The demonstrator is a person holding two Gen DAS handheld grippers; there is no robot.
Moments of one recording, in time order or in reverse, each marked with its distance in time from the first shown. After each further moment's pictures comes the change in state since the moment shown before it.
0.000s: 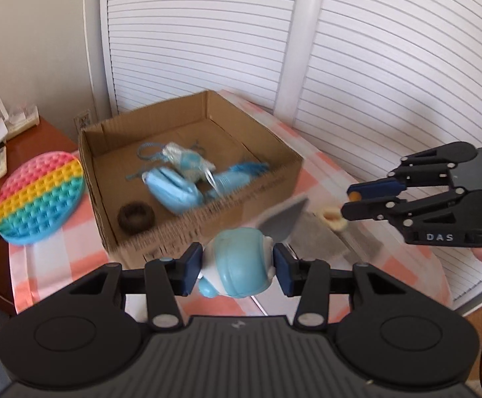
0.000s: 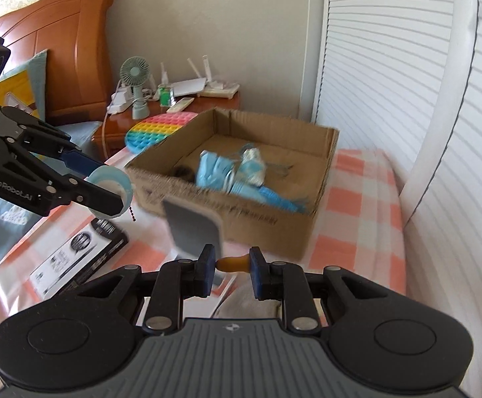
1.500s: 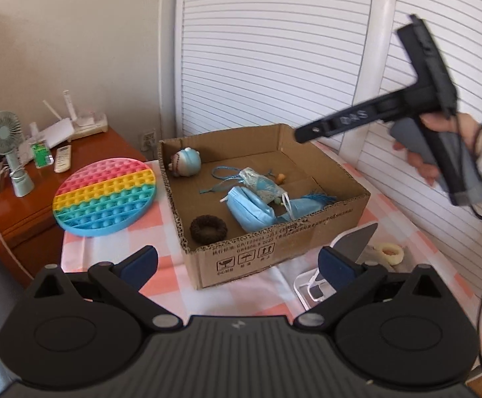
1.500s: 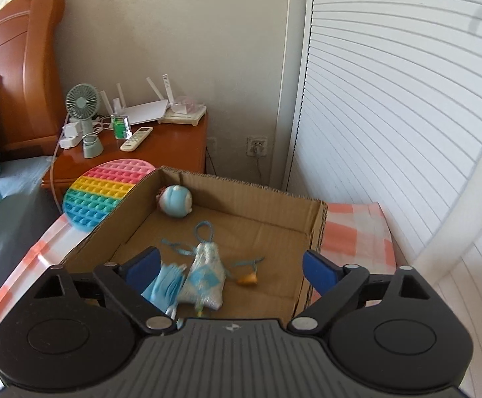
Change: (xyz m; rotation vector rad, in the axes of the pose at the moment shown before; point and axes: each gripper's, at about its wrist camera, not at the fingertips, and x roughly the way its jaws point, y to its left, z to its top) left arm -0.026 0.025 -0.031 -0.139 -0.158 0.190; right arm 0.097 -0.035 0.118 0.040 -0.005 -0.073
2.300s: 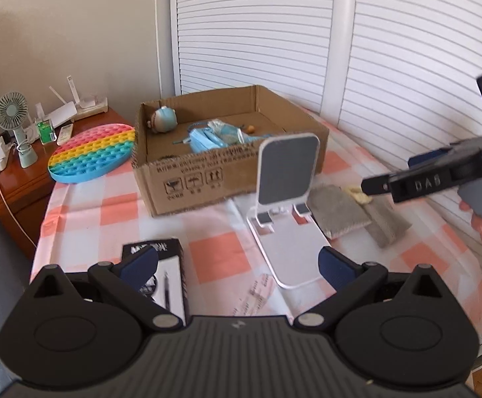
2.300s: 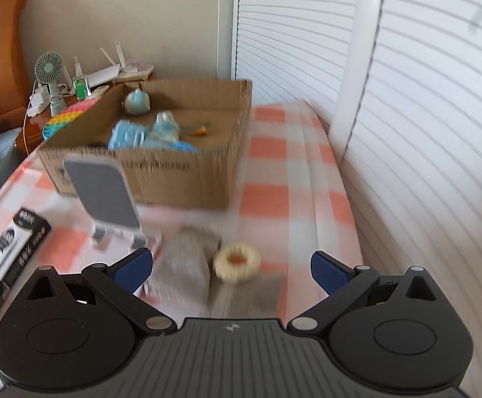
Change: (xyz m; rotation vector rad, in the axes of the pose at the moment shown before) left arm -0.014 -0.077 -0.080 0.021 0.026 0.054; right arm -0.084 0.006 -0.179 0.150 0.063 -0.178
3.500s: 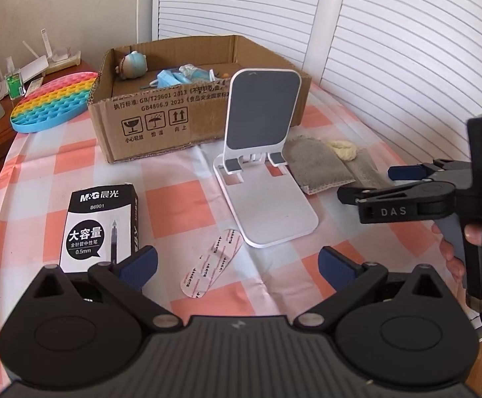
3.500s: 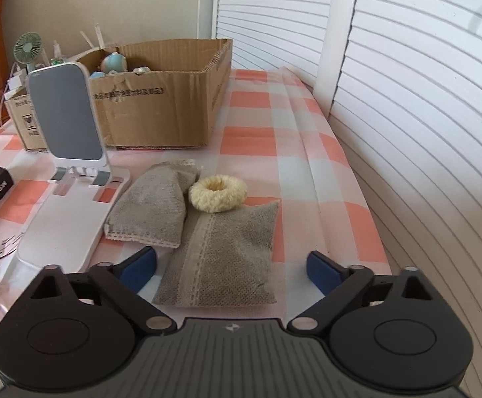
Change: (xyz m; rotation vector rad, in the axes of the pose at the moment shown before) left arm 0.032 -0.008 -0.017 -0.043 0.140 -0.100; right arm 0.037 0.000 -0.052 0.012 0.002 -0.069
